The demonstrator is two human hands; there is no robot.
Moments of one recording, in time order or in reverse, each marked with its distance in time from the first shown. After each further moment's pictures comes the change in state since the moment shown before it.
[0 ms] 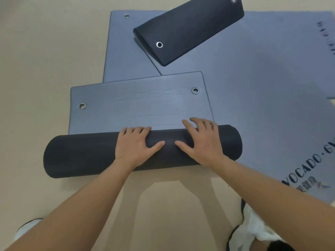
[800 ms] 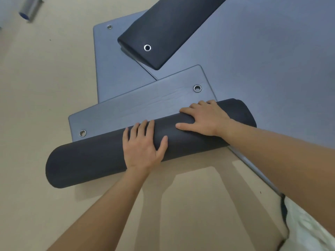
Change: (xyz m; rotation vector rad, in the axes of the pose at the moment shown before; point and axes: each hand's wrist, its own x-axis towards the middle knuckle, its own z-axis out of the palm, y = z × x) left_hand 0.057 0.009 0.006 0.088 0.288 0.014; right_hand 0.114 0.046 0.014 0.032 -0.322 -0.056
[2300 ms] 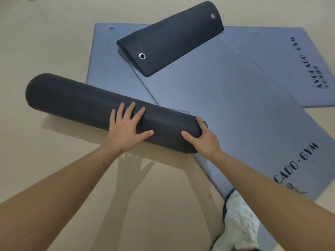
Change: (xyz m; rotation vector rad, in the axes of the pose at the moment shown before) left_hand 0.031 0.014 -0.037 -0.238 -0.207 0.030; right_hand -0.101 0.025 -0.001 0.834 0.152 0.533
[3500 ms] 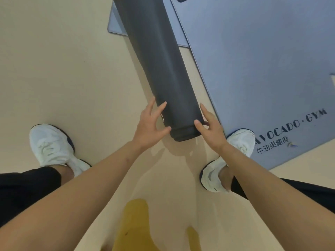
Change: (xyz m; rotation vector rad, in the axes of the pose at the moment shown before) left_hand -0.242 0.053 0.074 -0.711 0.004 -0.162; right_hand -0.167 0.081 0.051 -0.025 -0.227 -0.171
